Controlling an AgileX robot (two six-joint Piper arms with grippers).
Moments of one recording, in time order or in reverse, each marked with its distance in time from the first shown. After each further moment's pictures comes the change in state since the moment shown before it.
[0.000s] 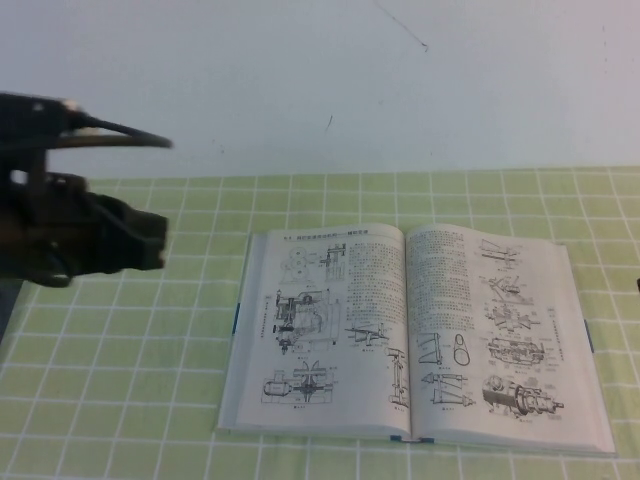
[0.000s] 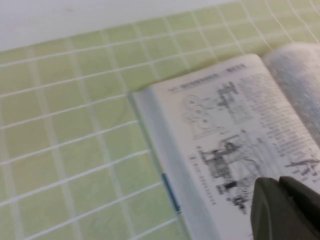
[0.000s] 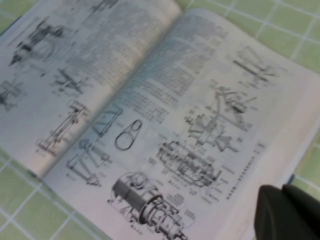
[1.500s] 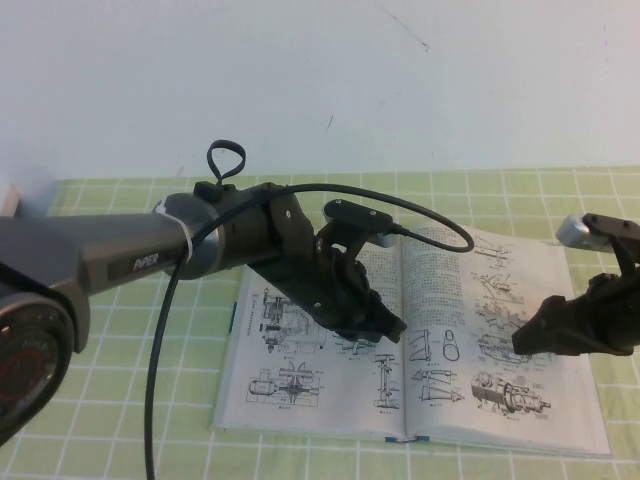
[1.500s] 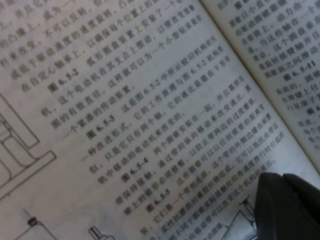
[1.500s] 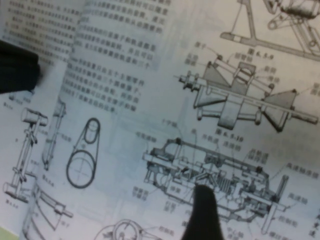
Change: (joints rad) right arm 0.166 0.594 -0.164 0.091 -0.077 0.271; left arm -0.467 0.814 -0.501 0.273 0.030 -0.327
